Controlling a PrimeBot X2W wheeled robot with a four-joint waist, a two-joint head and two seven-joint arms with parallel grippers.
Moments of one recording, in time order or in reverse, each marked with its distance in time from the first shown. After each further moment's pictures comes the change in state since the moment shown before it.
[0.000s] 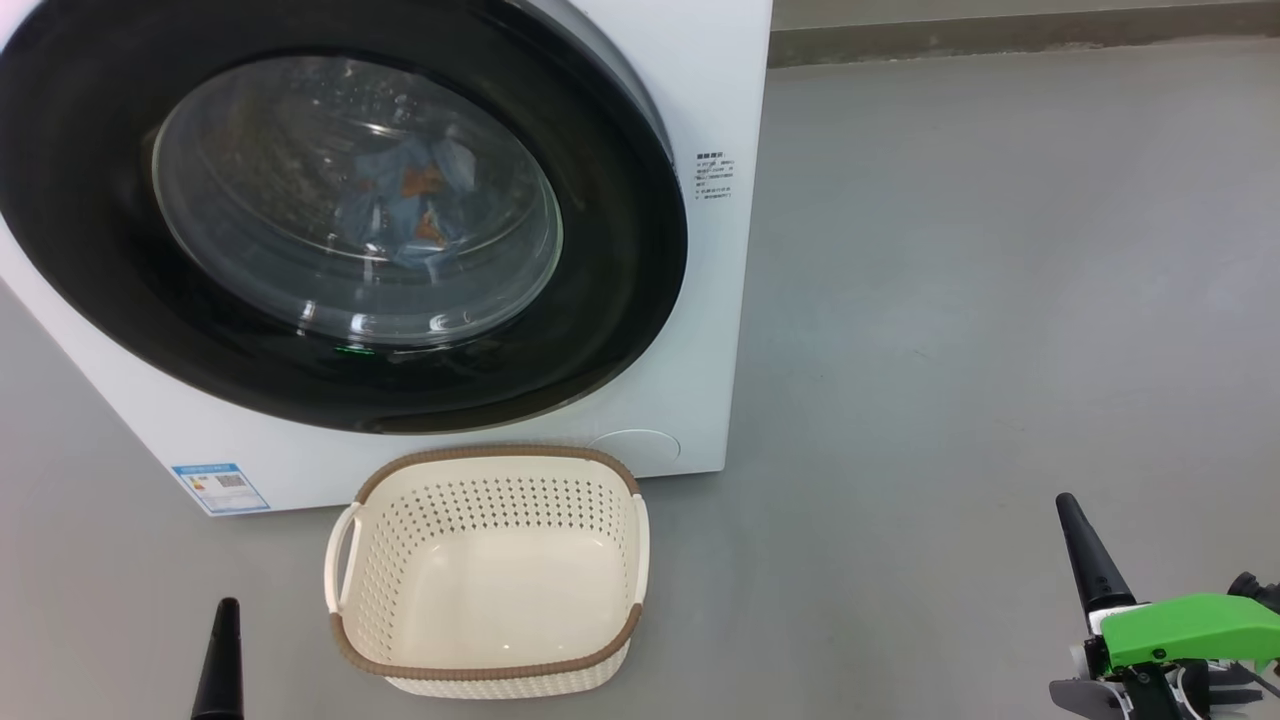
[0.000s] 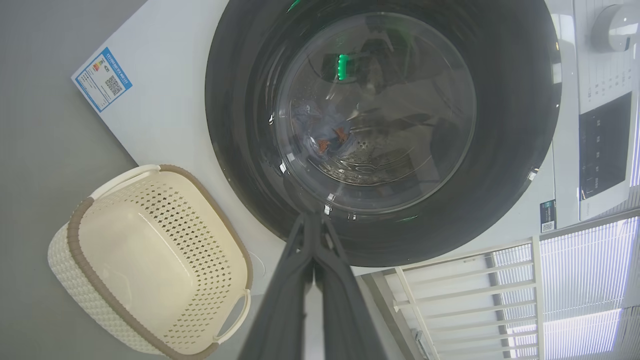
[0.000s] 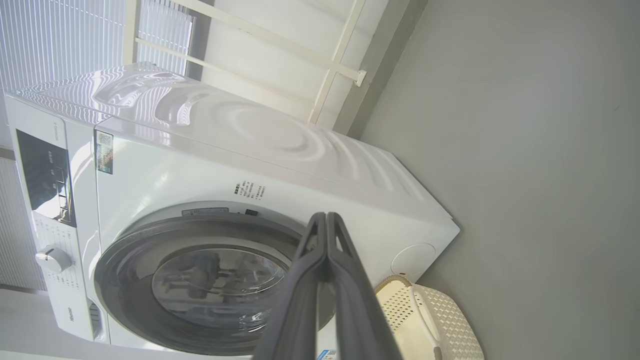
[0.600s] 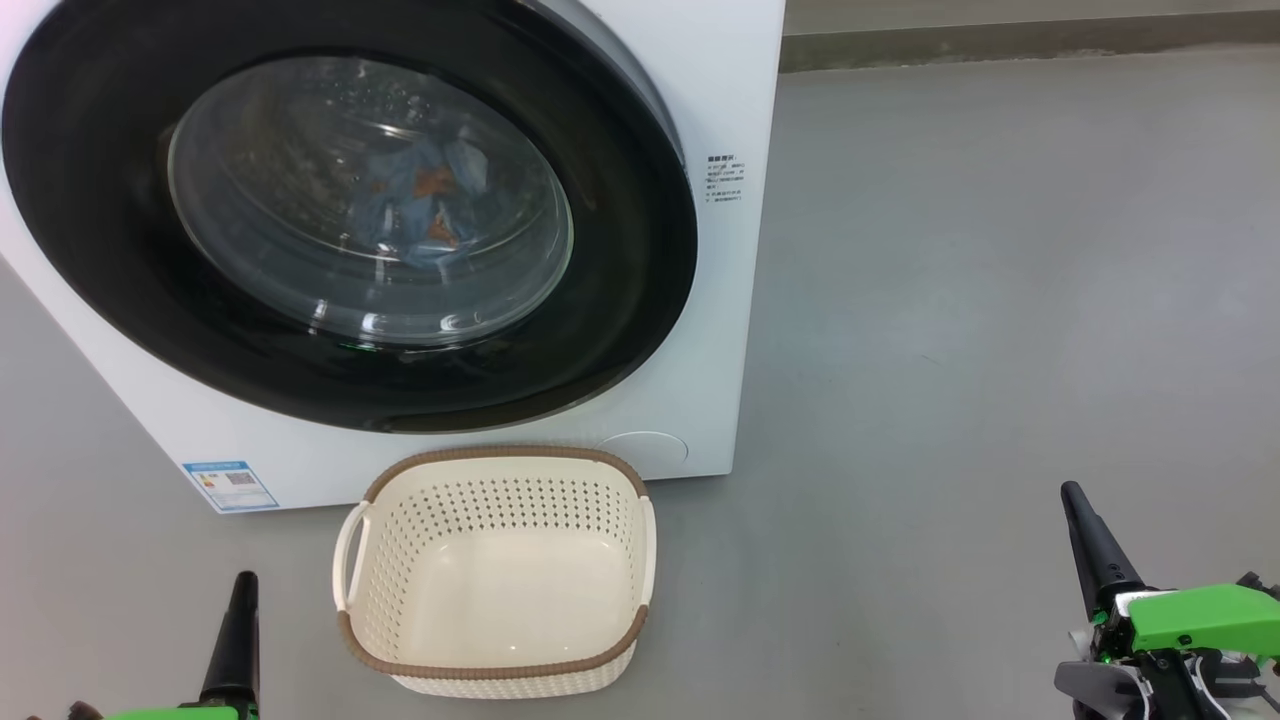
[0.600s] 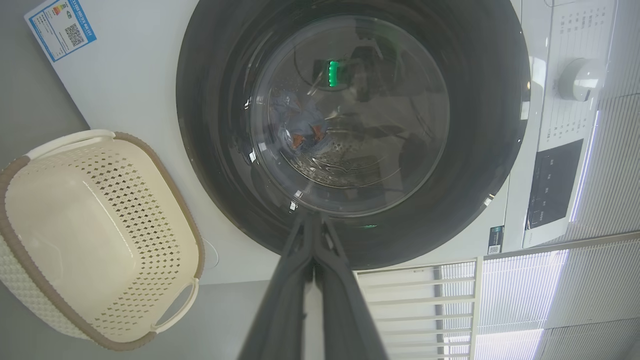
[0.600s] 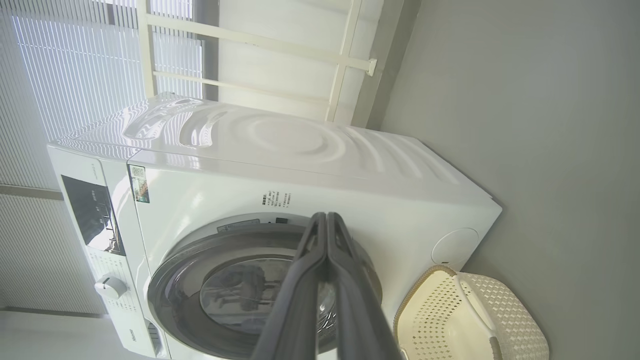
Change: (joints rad) left arm -0.037 -0.017 -0.002 -0.004 -0.170 0.005 0.052; right arm -0.014 0.009 -0.029 -0.004 0.170 0.000 0.045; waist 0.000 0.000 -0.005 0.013
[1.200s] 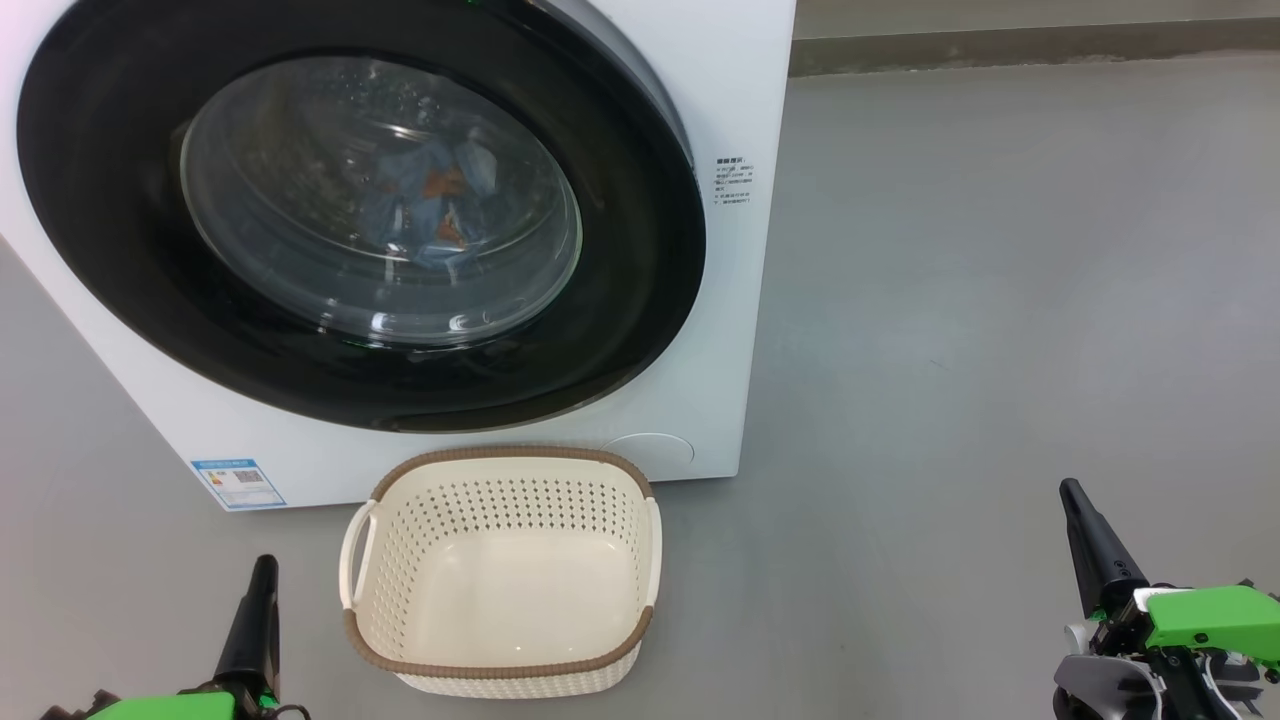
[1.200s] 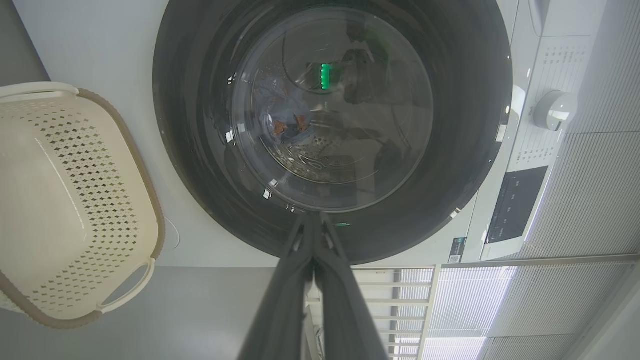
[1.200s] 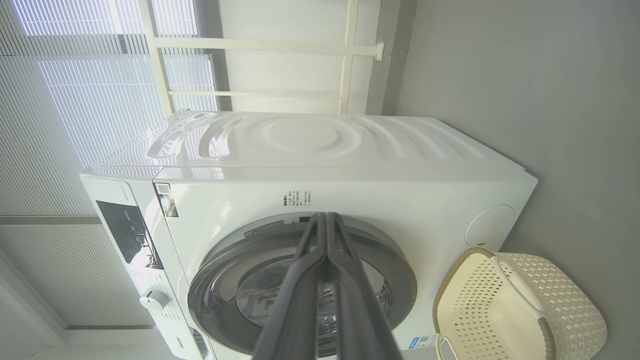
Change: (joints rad) left arm -0.022 -0.020 -0.004 -0.002 -0.144 0.008 0.044; right arm -0.004 0.015 -0.023 -0.004 0.140 0.000 0.042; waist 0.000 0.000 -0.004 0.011
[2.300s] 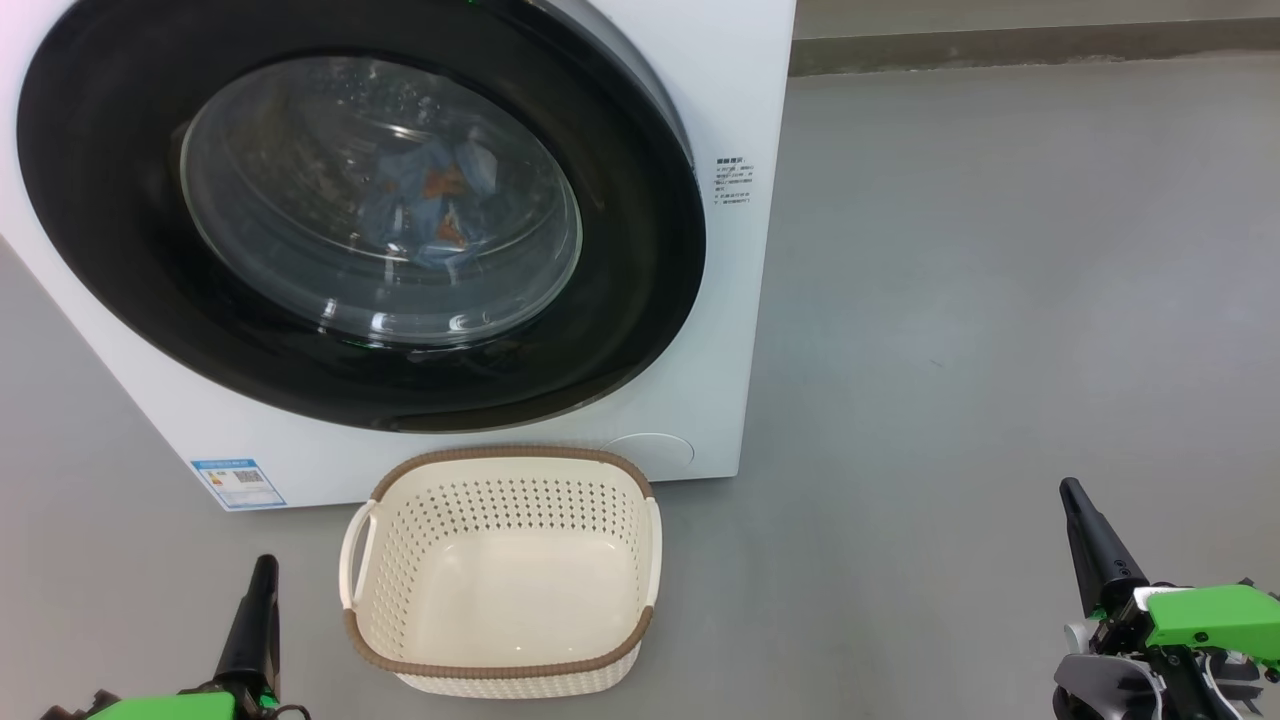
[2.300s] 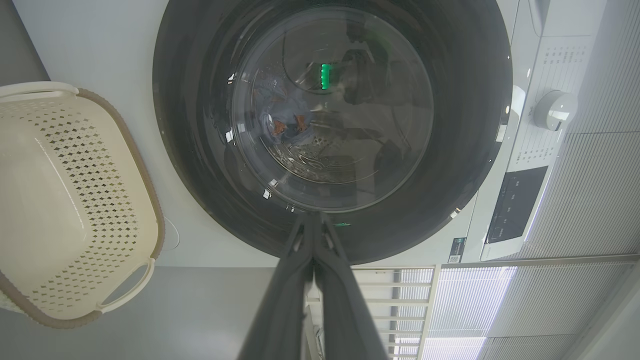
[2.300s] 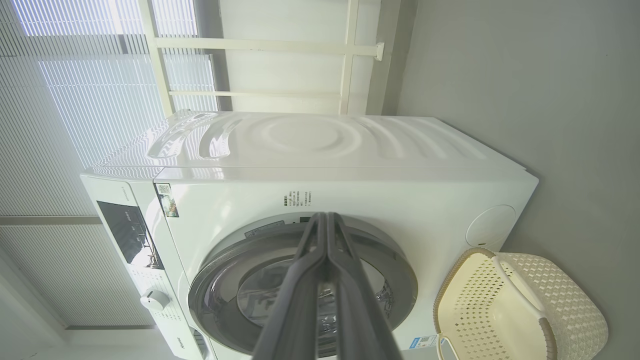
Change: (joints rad) left arm 0.000 -0.001 0.000 0.000 0.000 0.000 0.000; right arm -0.001 0.000 0.000 0.000 0.002 -0.001 0.000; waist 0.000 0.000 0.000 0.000
